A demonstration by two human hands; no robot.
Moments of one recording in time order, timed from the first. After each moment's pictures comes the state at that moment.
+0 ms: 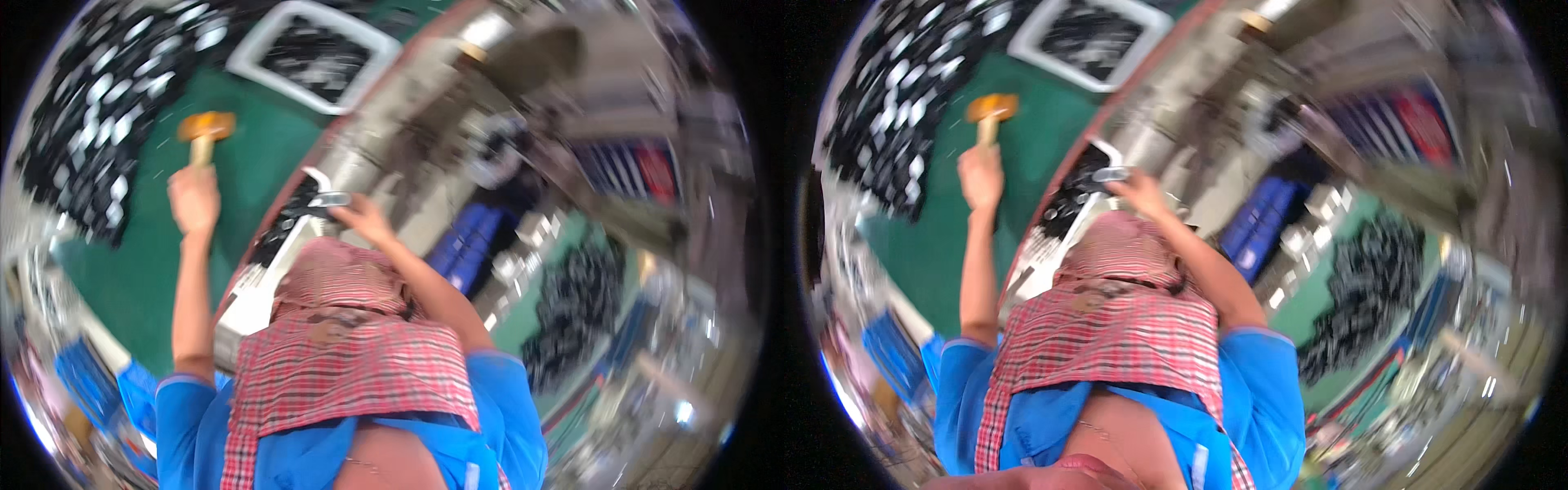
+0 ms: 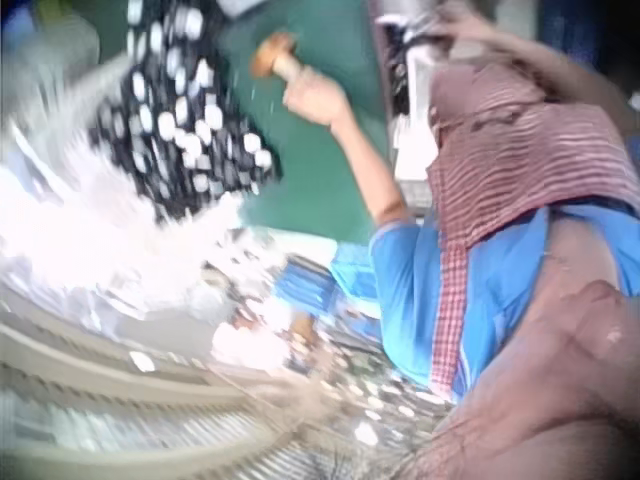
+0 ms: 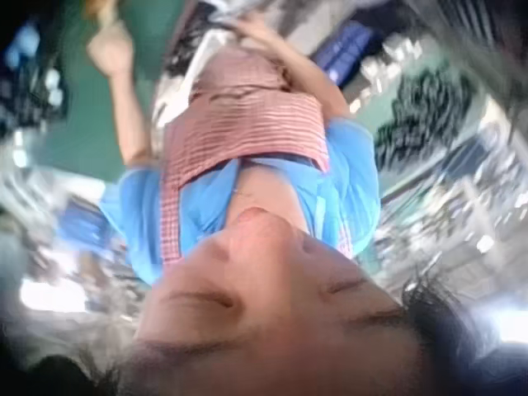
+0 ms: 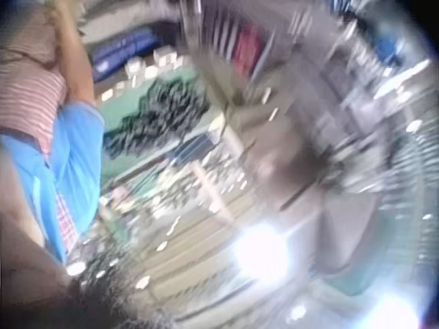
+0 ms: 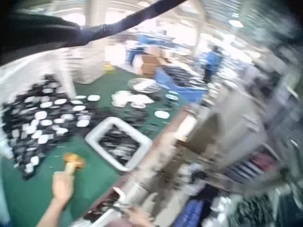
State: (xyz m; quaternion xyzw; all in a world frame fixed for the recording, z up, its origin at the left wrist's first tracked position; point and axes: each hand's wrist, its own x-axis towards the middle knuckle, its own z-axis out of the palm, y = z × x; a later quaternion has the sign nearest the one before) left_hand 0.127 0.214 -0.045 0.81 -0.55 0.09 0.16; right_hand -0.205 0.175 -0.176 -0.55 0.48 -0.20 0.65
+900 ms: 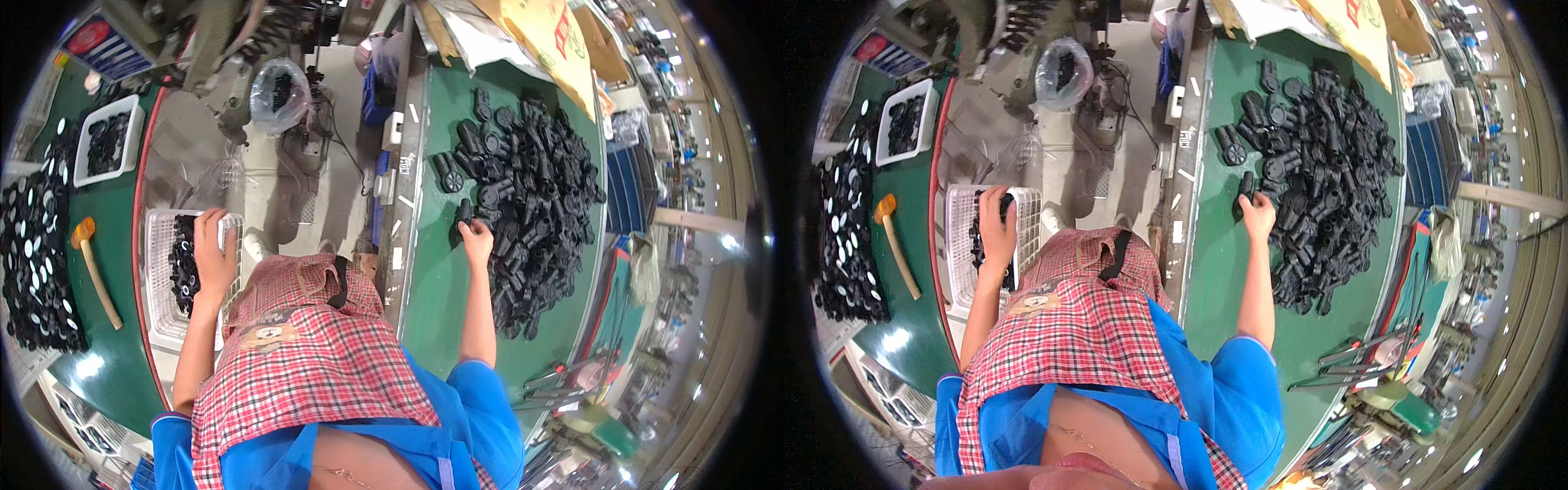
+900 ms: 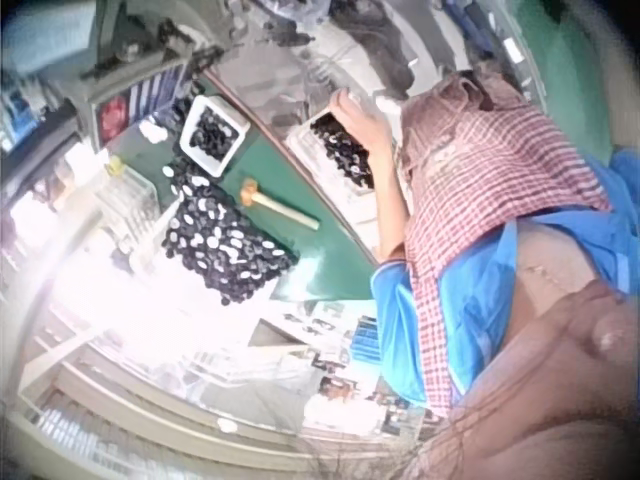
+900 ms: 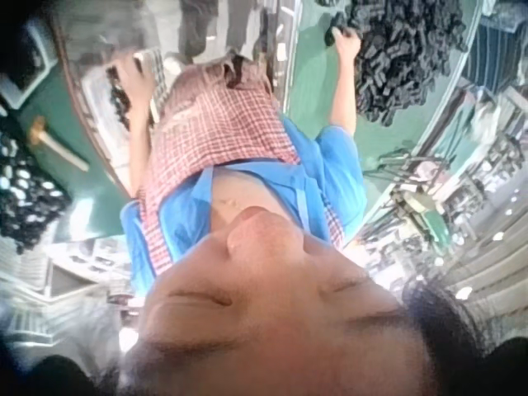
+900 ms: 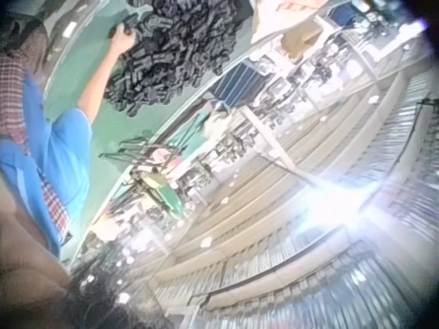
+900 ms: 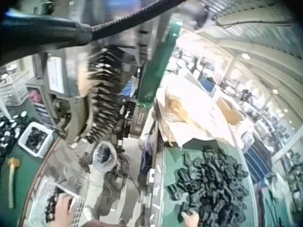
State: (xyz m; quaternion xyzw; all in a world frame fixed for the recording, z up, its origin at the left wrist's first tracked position) left_hand -0.209 0.230 -0.035 0.56 -0.74 -0.19 0.32; right_hand -0.726 0.350 -0.120 -0.31 0.89 -0.29 0.19
